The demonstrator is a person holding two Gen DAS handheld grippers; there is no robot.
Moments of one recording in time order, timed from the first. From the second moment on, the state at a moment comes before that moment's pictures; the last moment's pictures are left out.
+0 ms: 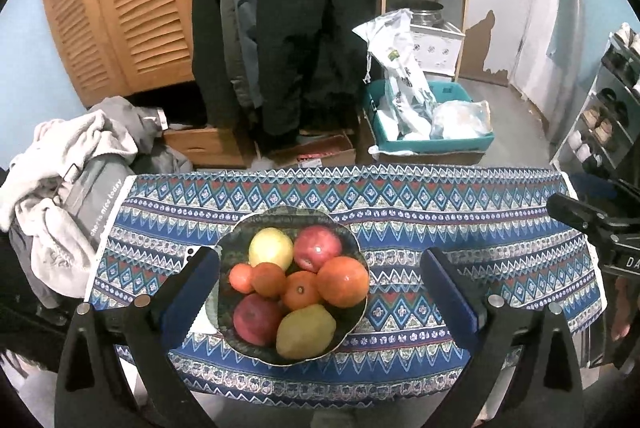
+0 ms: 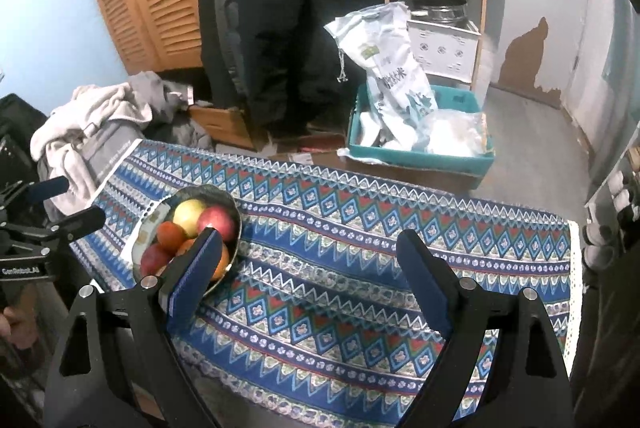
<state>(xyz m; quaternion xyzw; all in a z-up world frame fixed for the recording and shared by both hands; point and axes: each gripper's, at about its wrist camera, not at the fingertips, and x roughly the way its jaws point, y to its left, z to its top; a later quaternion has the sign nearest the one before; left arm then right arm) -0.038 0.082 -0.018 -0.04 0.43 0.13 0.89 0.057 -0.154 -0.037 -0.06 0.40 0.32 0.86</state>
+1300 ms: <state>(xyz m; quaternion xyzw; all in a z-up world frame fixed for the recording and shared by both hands) -0.039 0.075 -0.022 -0.03 0.44 0.13 0.89 0.053 -0.150 -0.039 -0.07 0.40 0.32 0.86</state>
